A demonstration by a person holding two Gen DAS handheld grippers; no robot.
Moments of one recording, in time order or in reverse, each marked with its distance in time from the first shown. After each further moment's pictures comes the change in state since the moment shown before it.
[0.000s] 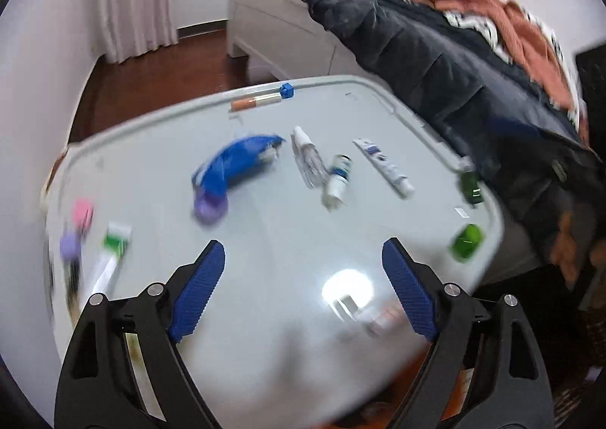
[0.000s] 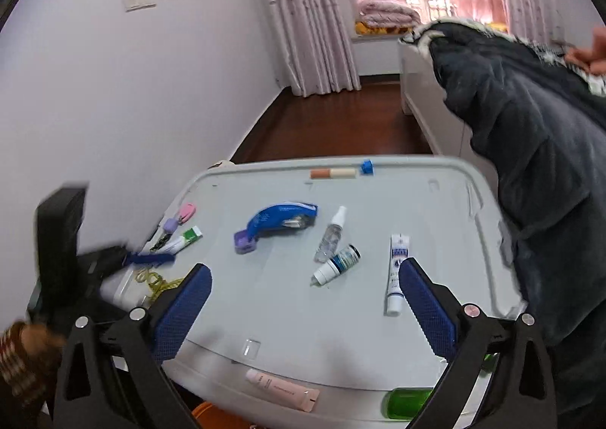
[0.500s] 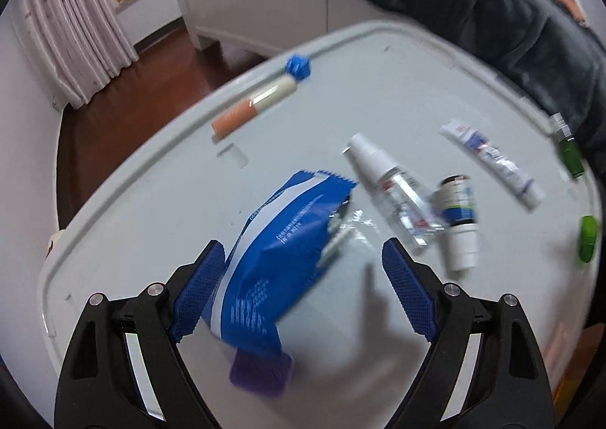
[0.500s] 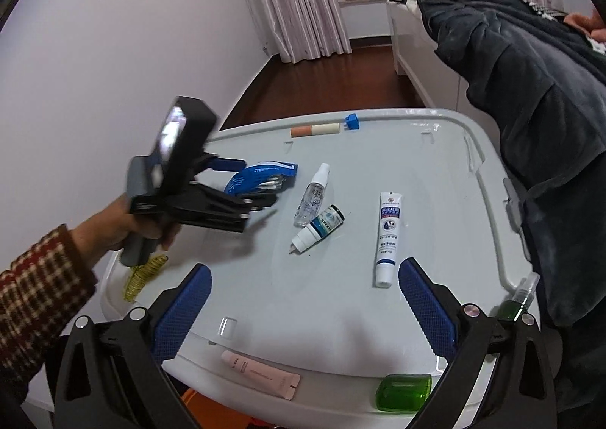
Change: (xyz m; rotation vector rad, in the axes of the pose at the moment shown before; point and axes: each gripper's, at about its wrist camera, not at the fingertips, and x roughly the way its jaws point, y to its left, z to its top) left arm 0.147 0.030 0.069 0.255 0.158 0.078; right arm 0.028 -0.025 -0.008 0.049 0.128 -0.001
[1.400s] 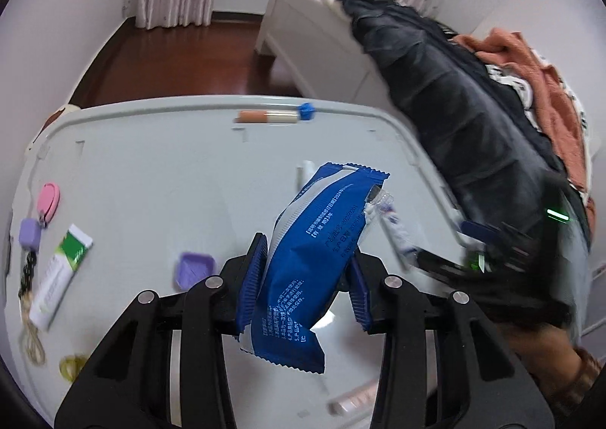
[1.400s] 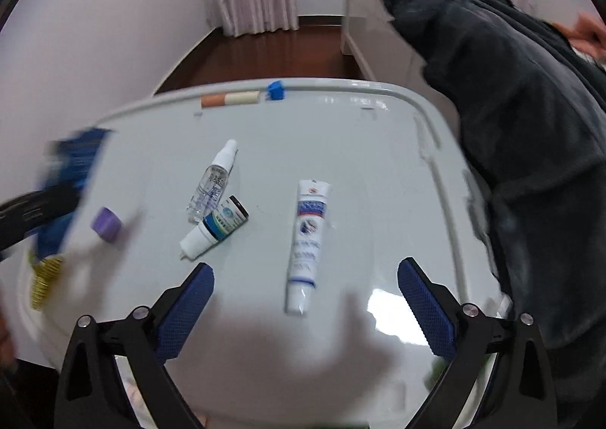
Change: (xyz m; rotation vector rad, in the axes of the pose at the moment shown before) left arm -0.121 -0.034 -0.063 -0.532 -0.226 -0.122; right arm 0.078 -0.032 0.014 -0.055 0.090 -0.290
